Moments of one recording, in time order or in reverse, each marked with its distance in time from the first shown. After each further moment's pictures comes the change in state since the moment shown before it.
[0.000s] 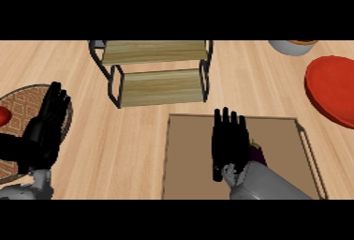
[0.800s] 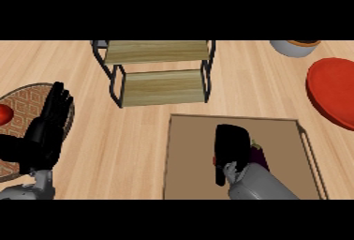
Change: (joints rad) left arm 0.003 -0.030 0.015 -0.013 -0.021 -0.034 0.010; right arm 0.097 0.080 -0.114 0.086 0.112 0.044 -0.116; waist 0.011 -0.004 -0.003
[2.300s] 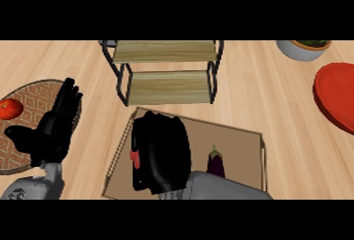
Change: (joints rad) left arm -0.052 -0.033 -0.010 0.047 -0.035 -0.021 0.010; right arm -0.372 0.184 0.182 -0.157 -0.086 -0.417 0.079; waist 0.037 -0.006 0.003
